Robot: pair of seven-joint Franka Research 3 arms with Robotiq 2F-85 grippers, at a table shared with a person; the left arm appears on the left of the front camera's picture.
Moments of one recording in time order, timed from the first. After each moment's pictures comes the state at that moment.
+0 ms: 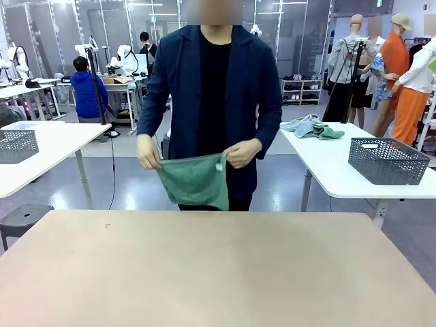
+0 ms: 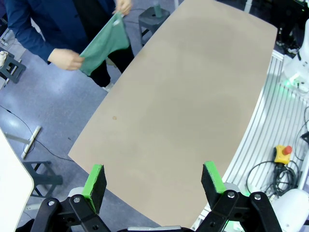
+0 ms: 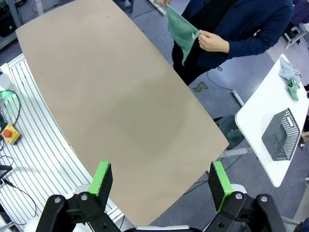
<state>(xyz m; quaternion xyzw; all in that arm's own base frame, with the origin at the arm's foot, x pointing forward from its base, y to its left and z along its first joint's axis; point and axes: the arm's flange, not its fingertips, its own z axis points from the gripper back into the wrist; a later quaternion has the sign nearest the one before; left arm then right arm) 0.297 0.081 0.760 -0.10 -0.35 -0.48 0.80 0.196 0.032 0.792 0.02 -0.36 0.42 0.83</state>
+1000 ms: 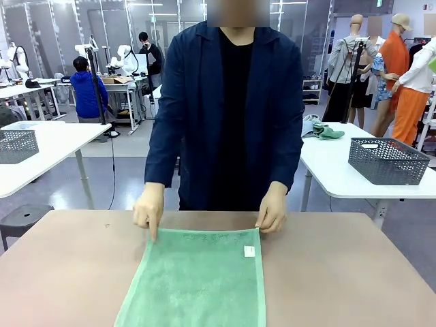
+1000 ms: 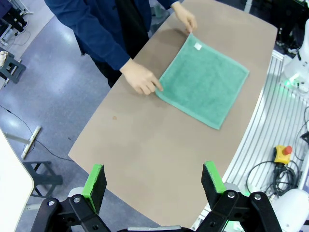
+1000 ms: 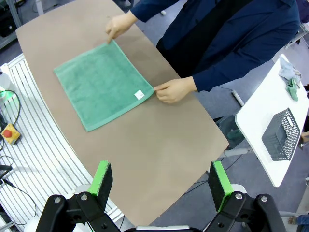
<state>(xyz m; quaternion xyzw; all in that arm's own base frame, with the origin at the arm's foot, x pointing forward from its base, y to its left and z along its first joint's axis) 0.297 0.081 0.760 -0.10 -0.35 -0.48 0.80 0.196 0.032 0.792 0.02 -0.36 0.42 0.83</state>
